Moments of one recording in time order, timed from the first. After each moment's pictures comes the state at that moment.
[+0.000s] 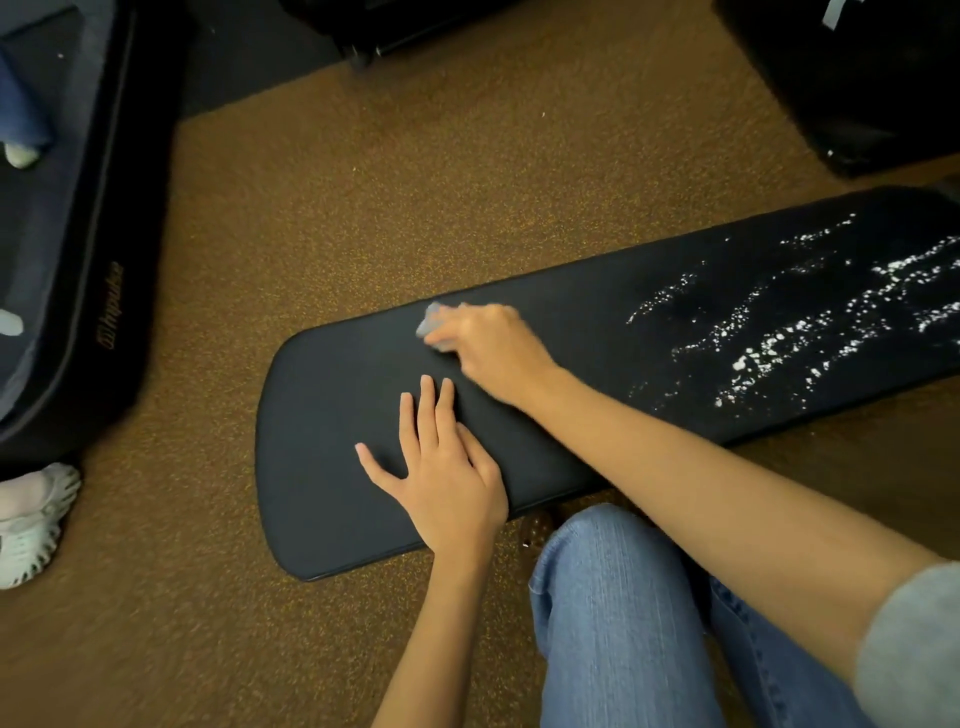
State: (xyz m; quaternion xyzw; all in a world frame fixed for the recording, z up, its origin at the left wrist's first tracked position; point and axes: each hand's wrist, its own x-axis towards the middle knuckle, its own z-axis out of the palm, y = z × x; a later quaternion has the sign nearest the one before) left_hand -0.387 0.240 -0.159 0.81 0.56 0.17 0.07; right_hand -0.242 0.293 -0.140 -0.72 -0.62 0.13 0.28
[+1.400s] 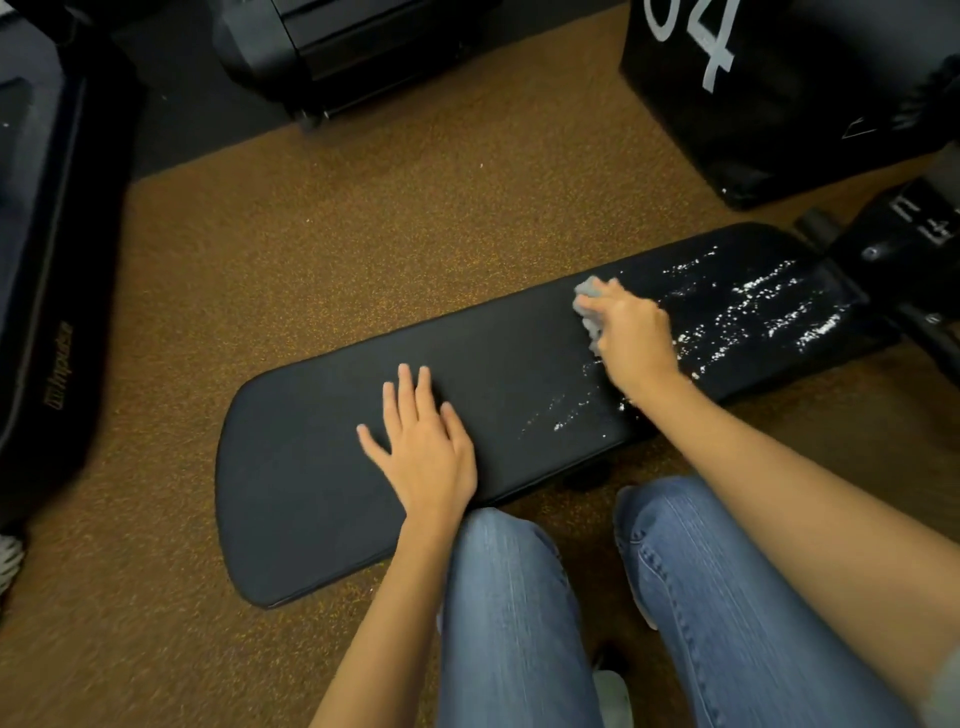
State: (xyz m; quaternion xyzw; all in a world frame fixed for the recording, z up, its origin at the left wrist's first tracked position) left_hand -0.343 0.241 -0.126 0.83 0.52 0.11 0.16; right_hand -0.116 0.156 -0.133 -0.89 -0.36 0.07 0.29
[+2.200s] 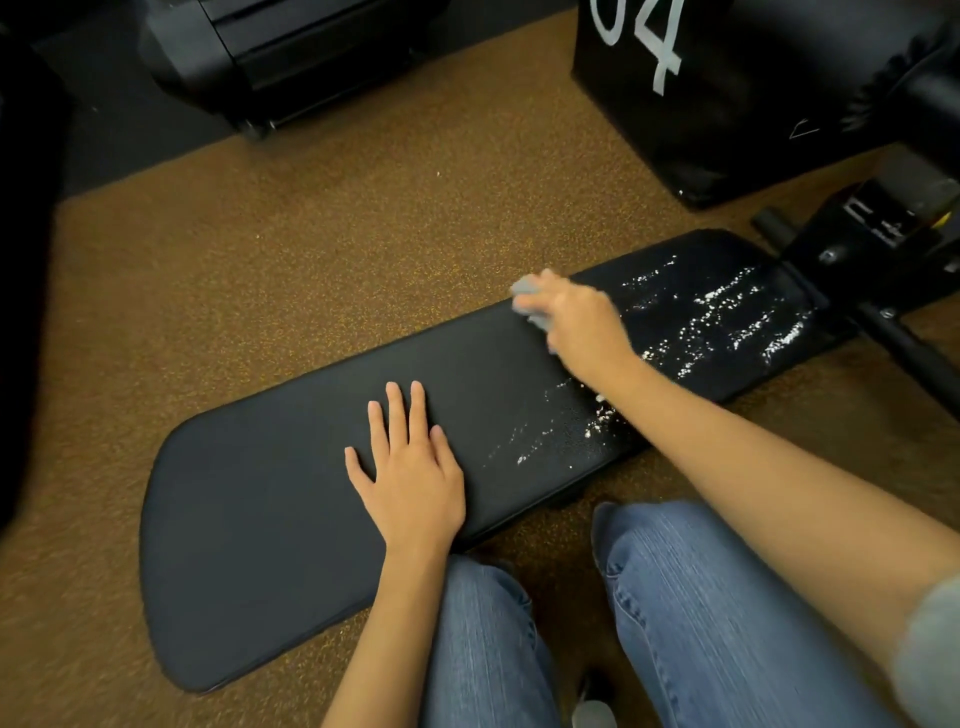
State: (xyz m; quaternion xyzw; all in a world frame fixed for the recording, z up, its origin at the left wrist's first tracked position) left_hand -0.314 0.235 -0.135 0.86 0.49 0.02 0.13; right_hand -0.084 0.178 -0.134 -0.86 -0.45 0.04 0.25
